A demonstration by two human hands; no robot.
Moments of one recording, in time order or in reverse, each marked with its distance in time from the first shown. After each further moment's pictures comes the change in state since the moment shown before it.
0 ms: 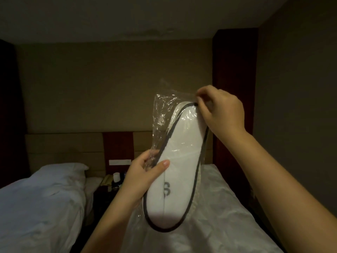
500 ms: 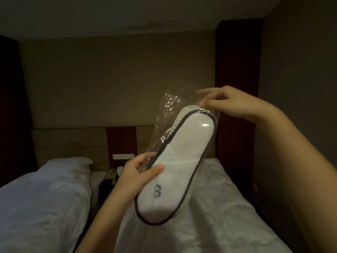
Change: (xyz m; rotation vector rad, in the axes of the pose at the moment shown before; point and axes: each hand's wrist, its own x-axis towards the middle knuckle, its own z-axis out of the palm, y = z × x) left_hand -0.017 -0.013 -0.018 0.044 -0.008 0.009; right_hand 0.025 0.022 -0.037 0.424 -0.846 0.226
